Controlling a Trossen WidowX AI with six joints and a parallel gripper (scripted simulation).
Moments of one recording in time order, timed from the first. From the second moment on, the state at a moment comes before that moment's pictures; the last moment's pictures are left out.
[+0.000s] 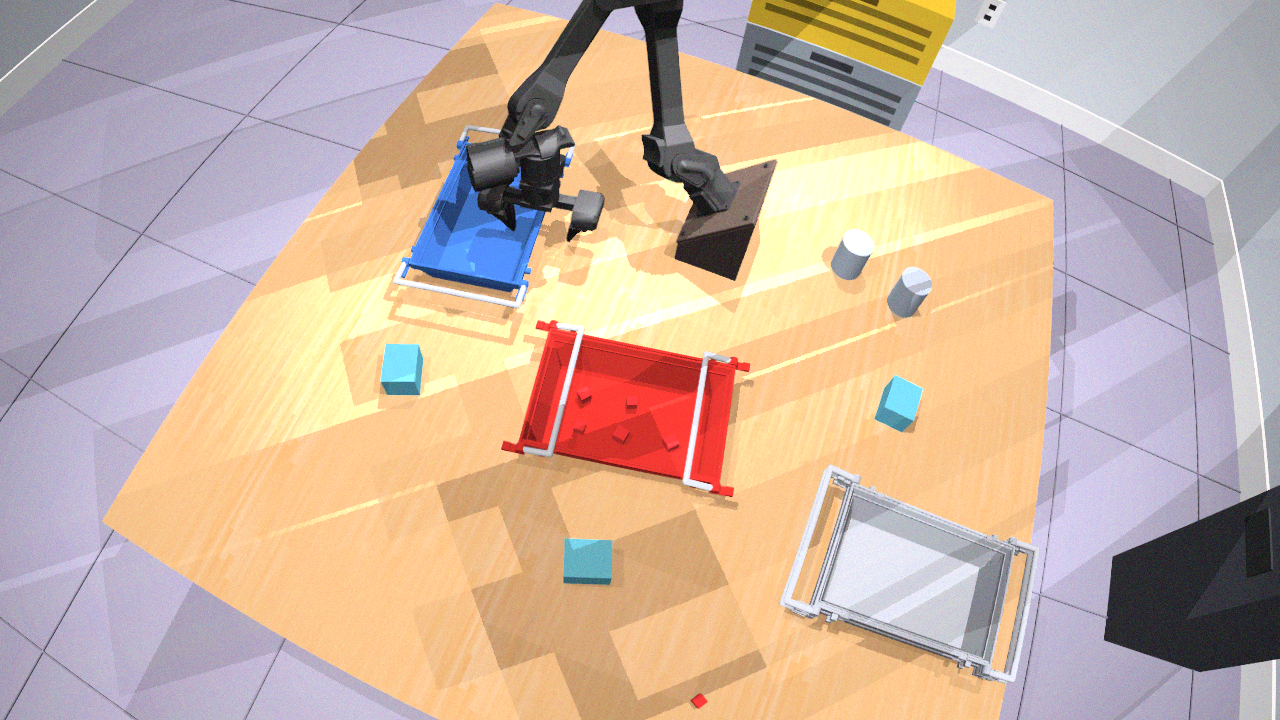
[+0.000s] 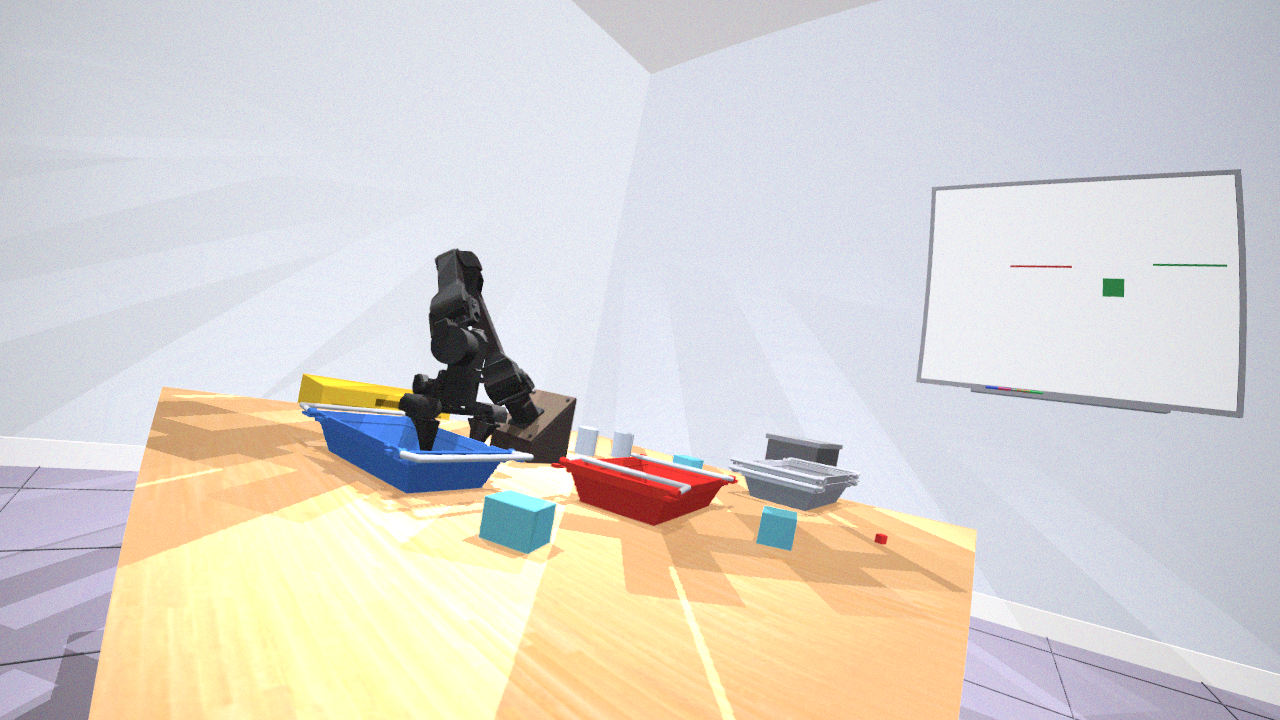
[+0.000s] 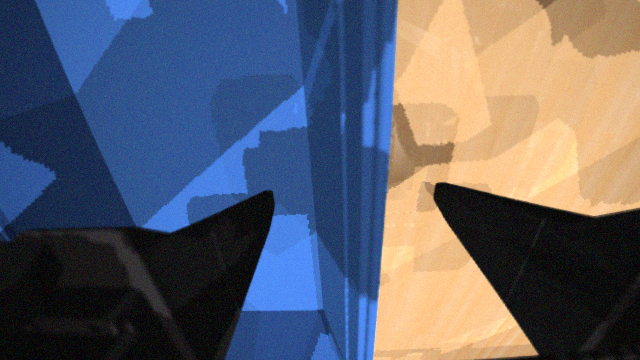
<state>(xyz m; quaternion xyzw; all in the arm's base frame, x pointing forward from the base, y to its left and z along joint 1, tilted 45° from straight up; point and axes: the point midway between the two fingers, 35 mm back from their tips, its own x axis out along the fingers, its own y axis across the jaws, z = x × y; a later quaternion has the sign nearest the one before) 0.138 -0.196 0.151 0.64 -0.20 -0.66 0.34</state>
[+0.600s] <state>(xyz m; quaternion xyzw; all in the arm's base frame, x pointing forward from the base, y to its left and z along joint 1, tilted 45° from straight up) 0.138 -0.197 0.149 0.64 -0.20 -0.66 0.34</state>
